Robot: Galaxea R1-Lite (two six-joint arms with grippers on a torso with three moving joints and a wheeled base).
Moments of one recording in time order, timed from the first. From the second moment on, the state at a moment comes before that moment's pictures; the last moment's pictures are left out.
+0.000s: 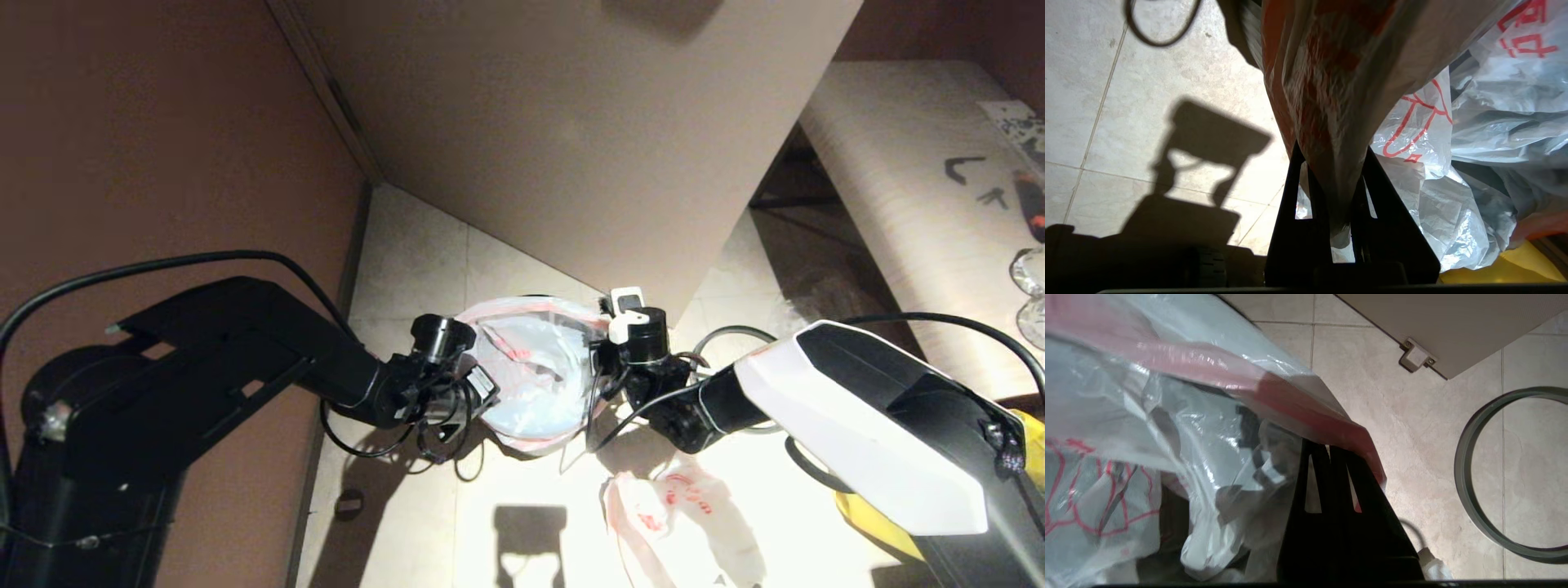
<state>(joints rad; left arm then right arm) -0.39 2.28 -1.25 -0.26 0.01 -0.96 0.55 2.52 -1.61 -0.71 -0.44 0.06</state>
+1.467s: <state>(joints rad) -0.41 2.28 -1.16 -0.29 -0.05 -0.69 0.50 2.65 -1.98 -0.42 -0.28 0.14</state>
